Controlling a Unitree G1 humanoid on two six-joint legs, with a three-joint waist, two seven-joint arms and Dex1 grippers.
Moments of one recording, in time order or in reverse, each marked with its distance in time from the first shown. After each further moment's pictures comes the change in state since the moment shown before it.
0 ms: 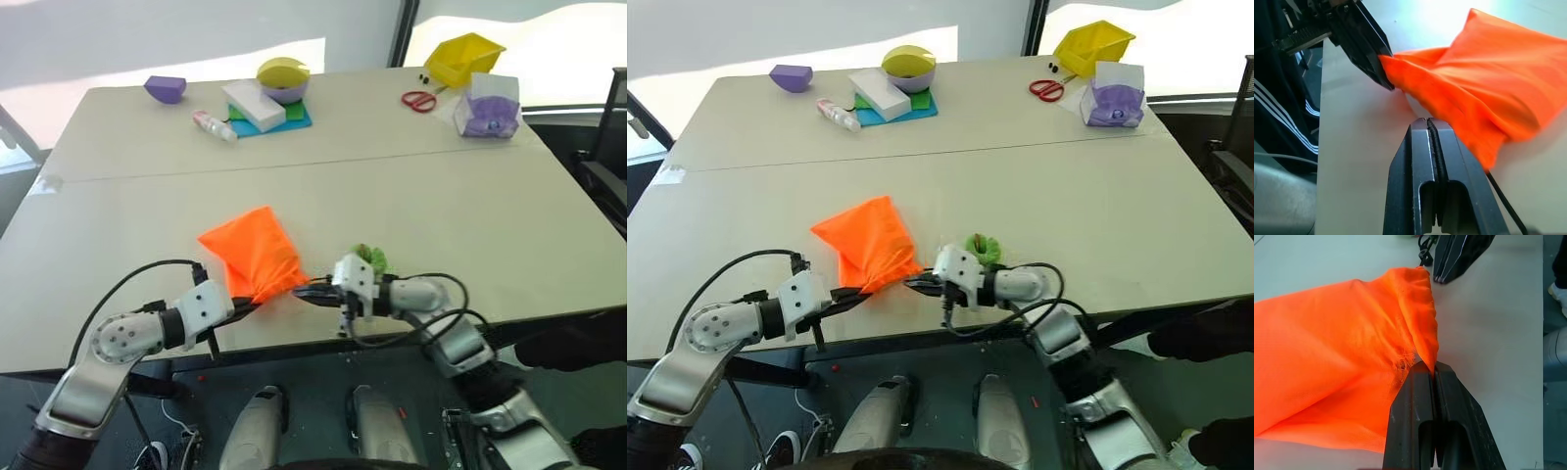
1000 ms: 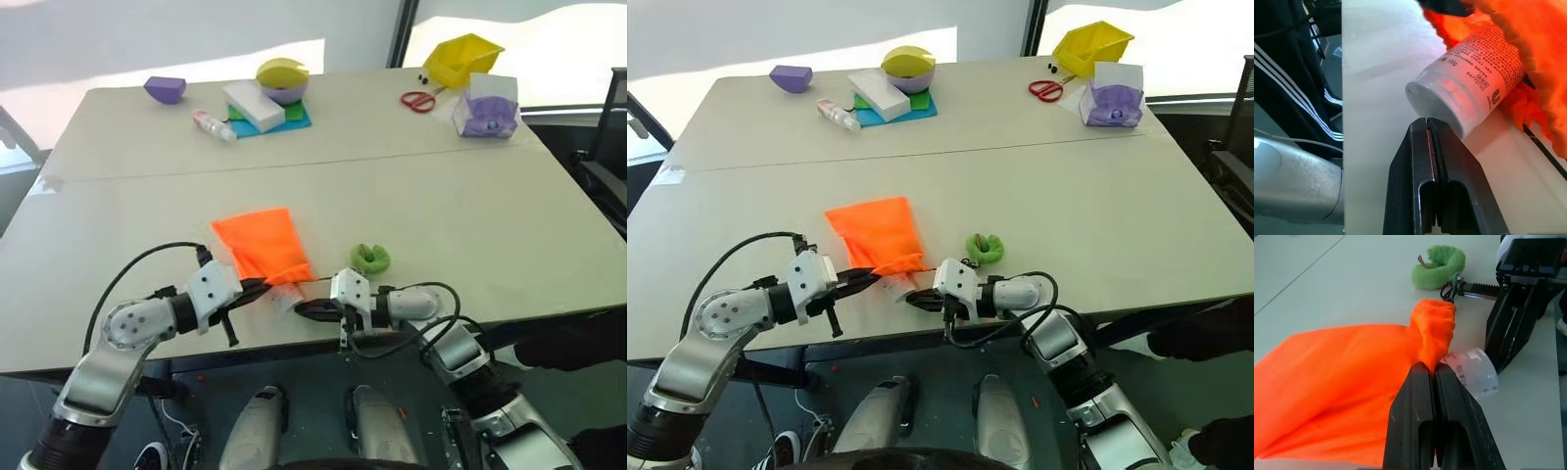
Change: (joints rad) left arm -0.076 -0.080 0.002 -0.045 -0.047 0.076 0.039; right arm -0.021 0.081 0.074 0.160 -0.066 -0.092 -0.008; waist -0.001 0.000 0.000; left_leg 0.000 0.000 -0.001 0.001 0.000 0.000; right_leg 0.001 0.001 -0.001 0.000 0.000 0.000
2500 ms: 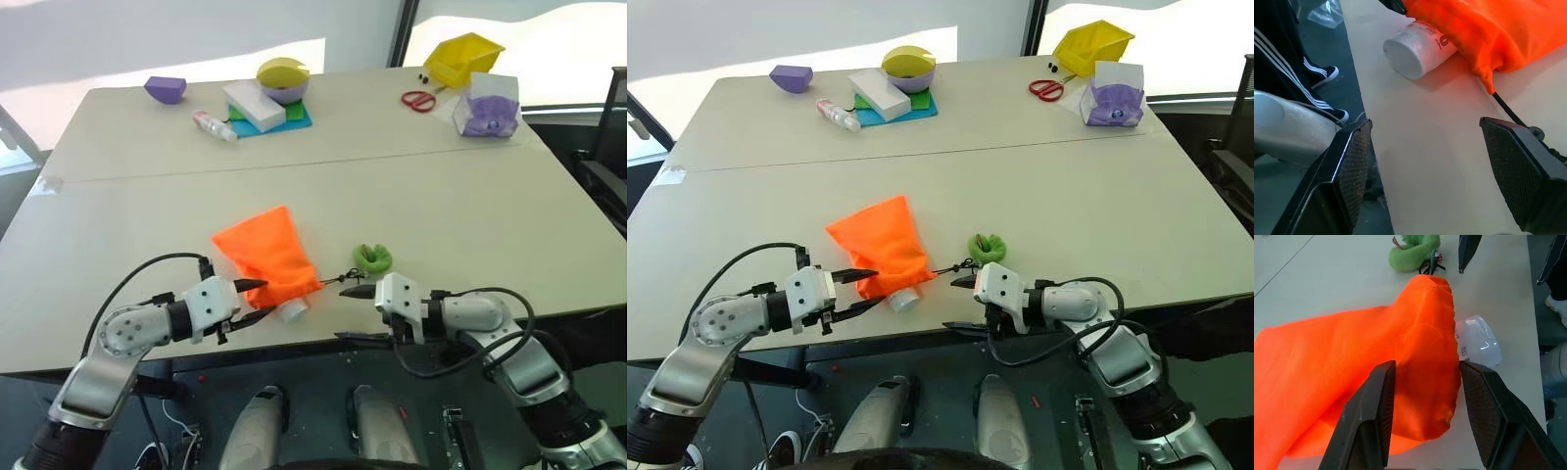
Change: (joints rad) left arm 0.022 0.010 -0.021 0.057 0.076 -0.139 -0.045; right arm 0.158 -0.290 -0.119 -0.327 0.041 0.110 -0.013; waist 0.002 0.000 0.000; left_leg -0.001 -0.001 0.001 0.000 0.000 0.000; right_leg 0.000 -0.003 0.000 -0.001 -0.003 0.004
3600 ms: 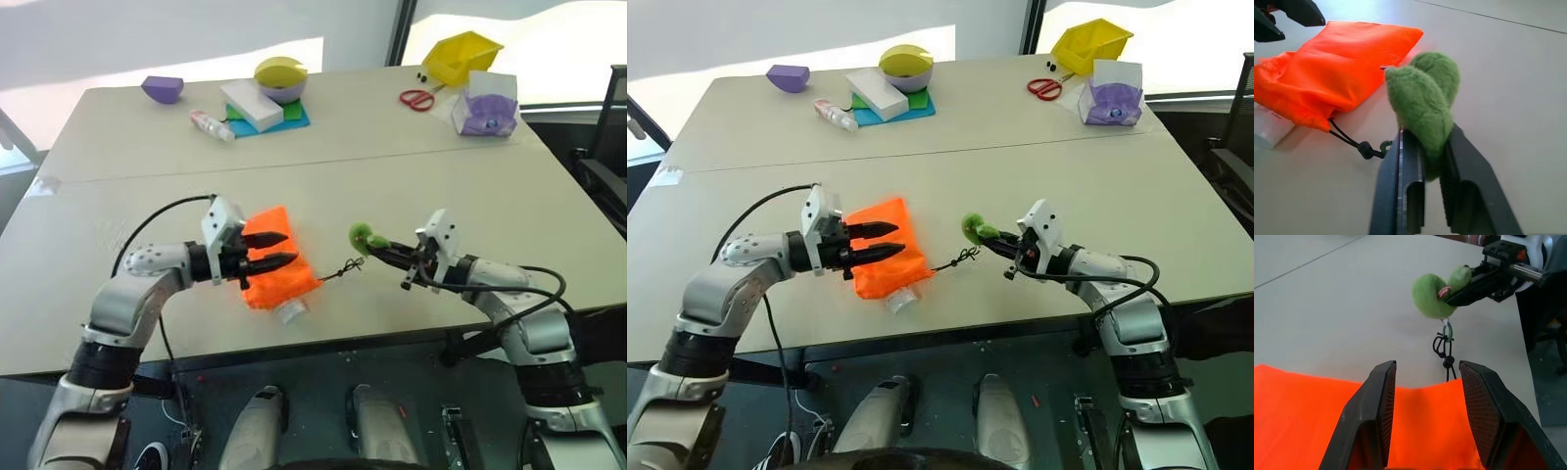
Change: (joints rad) left arm -0.370 -0.057 0.016 0.159 -0.339 0.447 -0.106; right arm -0.133 0.105 -0.263 0.171 0.210 0.216 -0.135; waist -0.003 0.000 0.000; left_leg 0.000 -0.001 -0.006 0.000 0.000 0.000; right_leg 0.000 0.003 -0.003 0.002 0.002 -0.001
